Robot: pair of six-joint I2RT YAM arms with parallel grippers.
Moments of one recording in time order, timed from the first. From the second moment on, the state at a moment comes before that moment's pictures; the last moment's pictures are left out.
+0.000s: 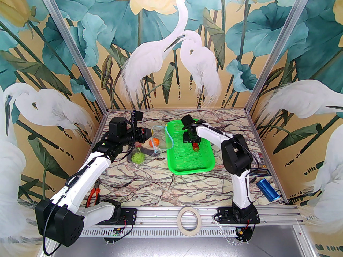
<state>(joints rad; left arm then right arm) -0.28 1.18 1.04 -0.33 0.49 -0.31 0.52 2.07 1.61 -0.77 0.08 0.49</state>
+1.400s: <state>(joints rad) -0.27 1.18 1.04 -0.33 0.49 -0.31 0.50 2.16 1.67 -0.78 0.03 0.46</state>
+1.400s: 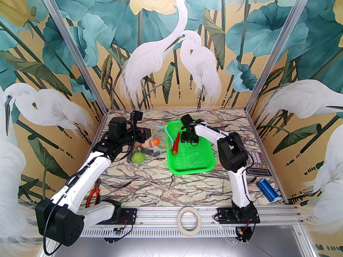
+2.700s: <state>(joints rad) -0.27 1.18 1.02 -0.32 0.49 -0.31 0.57 2.24 1.74 -0.66 -0.11 0.63</state>
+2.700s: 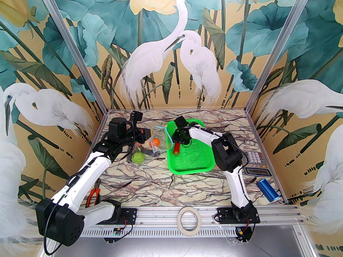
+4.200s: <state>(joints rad) -0.27 1.23 1.05 -0.38 0.50 -0.32 0.80 1.46 1.19 0.07 0.23 0.66</state>
